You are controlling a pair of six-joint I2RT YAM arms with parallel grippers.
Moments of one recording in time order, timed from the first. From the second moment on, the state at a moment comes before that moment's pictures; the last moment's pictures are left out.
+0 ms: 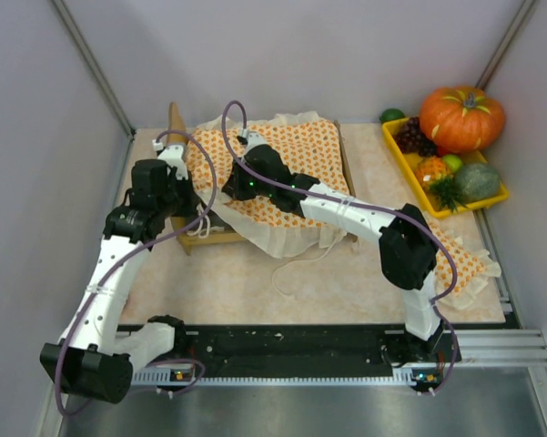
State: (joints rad) left arm -0.19 1.05 1.13 -0.67 0.08 -0.14; right arm 0.90 2.00 1.71 -0.12 -0.02 0.59
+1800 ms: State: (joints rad) left arm -0.12 0.97 0.93 -0.56 0.42 -0.22; right arm 0.89 2.00 1.69 -0.12 -0.05 0.61
